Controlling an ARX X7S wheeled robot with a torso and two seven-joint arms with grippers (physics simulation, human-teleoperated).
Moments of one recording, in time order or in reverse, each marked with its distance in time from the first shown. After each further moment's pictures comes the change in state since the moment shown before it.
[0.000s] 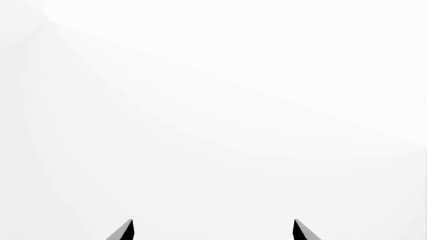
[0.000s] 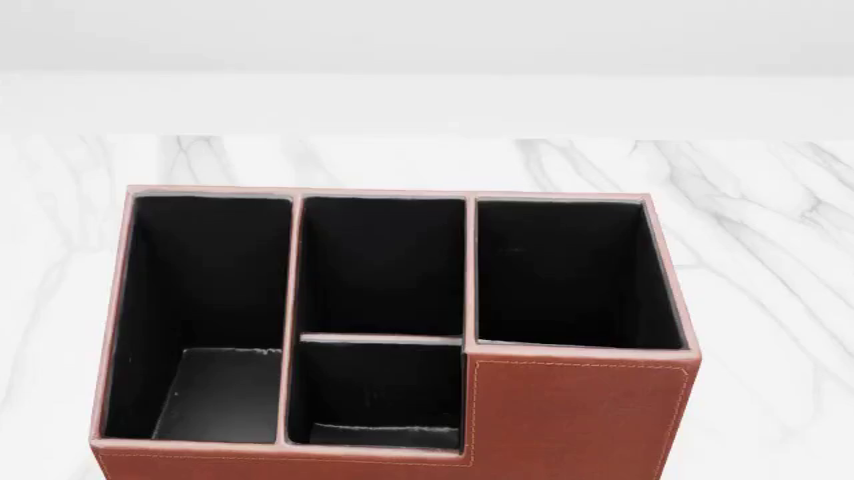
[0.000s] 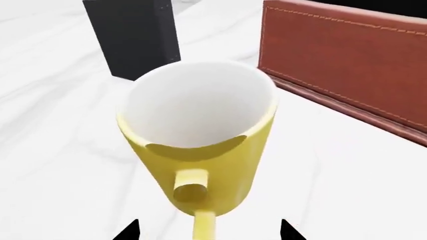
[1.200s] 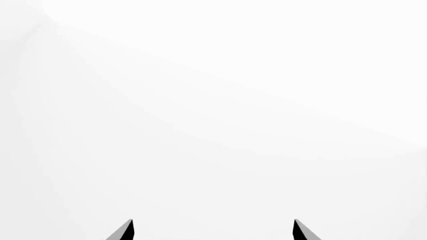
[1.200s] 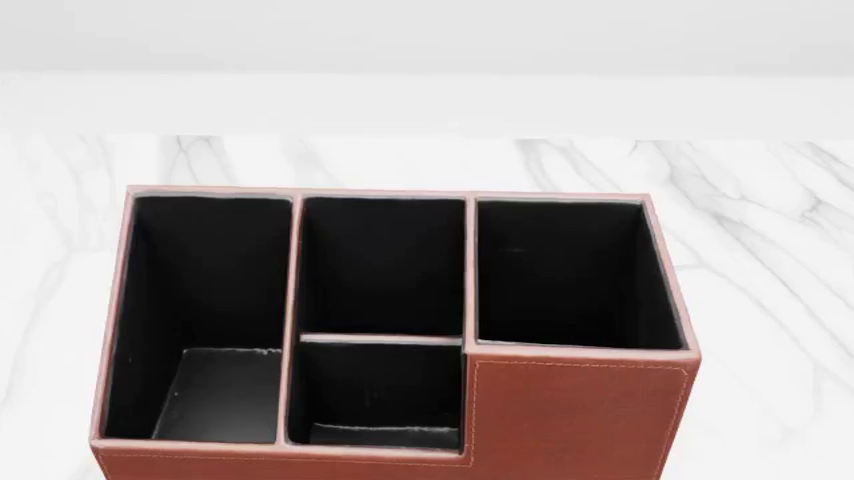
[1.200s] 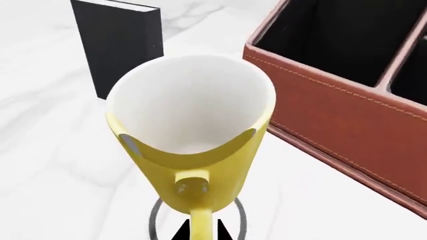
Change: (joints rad) left arm 0.000 0.000 0.005 0.000 -0.002 0.003 0.004; right arm 0.054 0.049 -0.008 -0.148 -0.110 0.087 0.151
